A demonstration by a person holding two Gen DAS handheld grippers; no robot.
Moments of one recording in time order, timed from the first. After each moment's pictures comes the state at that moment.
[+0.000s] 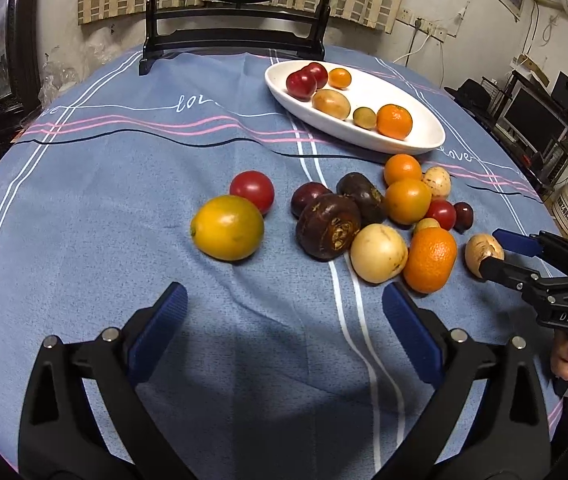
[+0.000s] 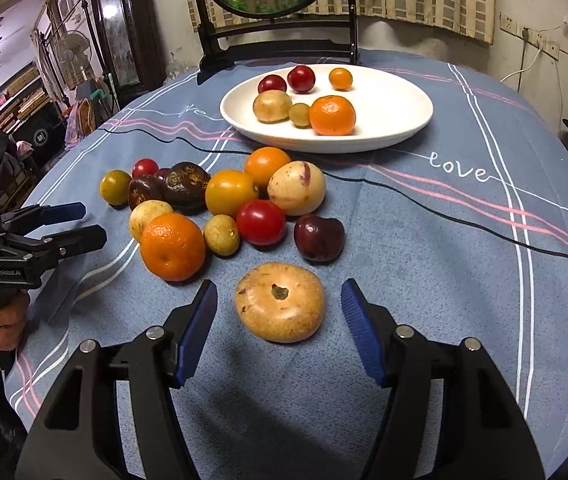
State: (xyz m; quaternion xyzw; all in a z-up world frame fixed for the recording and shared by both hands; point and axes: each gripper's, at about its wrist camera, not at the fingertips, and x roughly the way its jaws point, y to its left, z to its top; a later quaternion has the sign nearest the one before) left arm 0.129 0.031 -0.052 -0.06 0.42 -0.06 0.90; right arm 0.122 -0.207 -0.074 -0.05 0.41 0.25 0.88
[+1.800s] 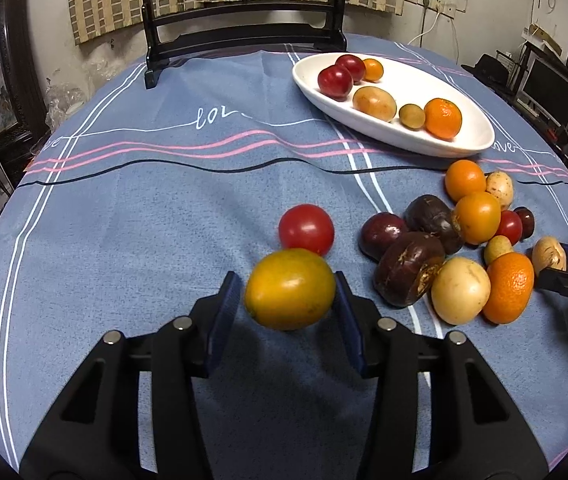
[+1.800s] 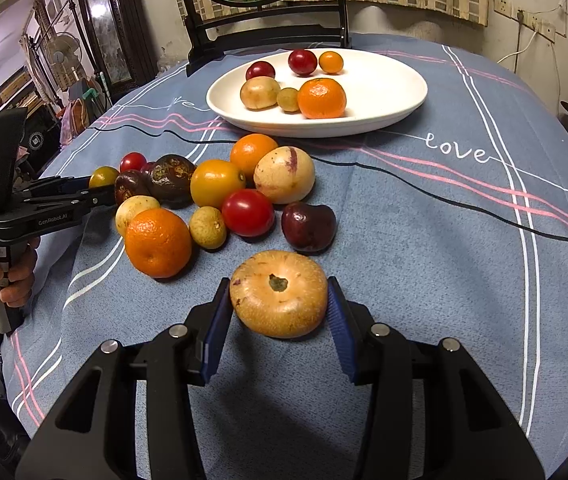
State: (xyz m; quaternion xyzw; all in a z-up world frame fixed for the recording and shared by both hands) left arm 0.177 0.049 -0.061 0.01 0.43 -0.04 0.90; right arm 0.128 -0.211 -0.083 -0.03 0.43 0.24 0.87
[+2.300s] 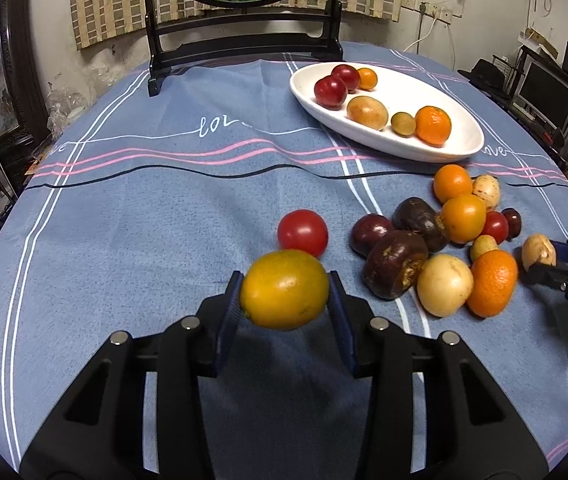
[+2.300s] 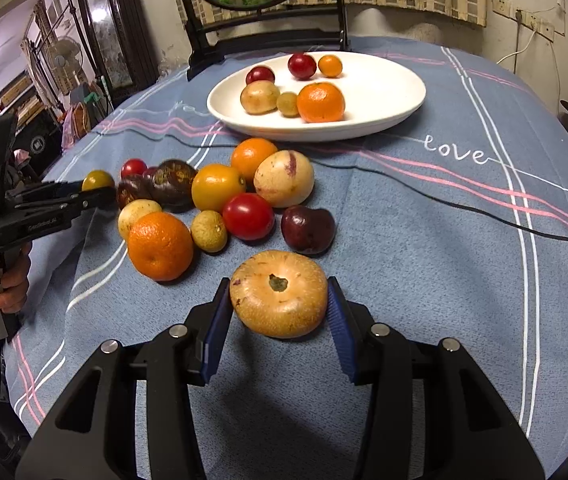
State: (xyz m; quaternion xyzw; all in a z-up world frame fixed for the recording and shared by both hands) left arm 0.163 0.048 -0.048 0.01 0.42 -0.04 0.90; right arm 0.127 -0.215 -0.078 -0.02 0.42 0.24 0.88
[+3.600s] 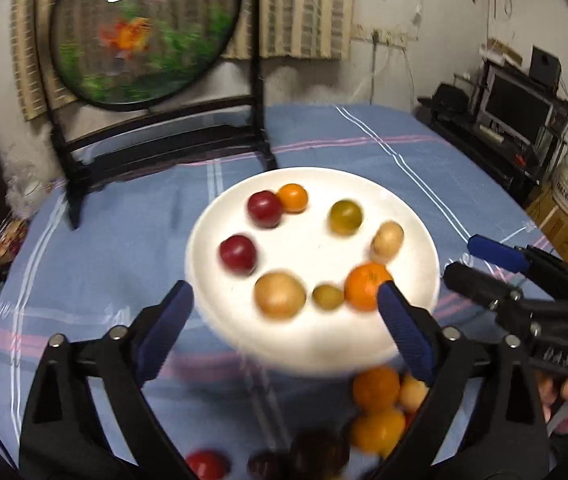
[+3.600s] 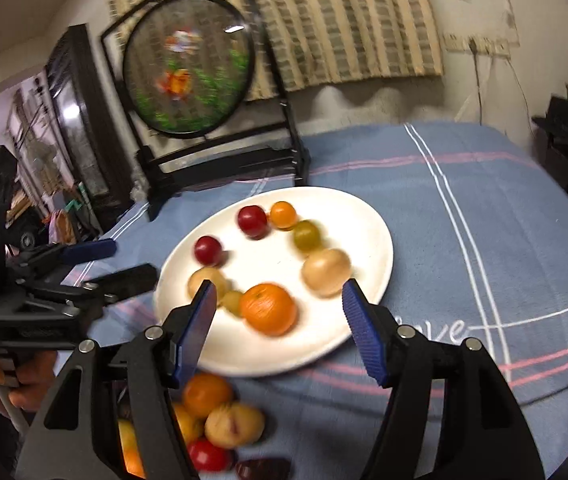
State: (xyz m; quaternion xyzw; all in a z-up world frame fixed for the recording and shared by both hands) left arm 0.275 -0.028 0.033 0.03 0.36 -0.11 0.93; right arm 0.224 -0.226 -0.016 0.07 0.29 0.20 0.93
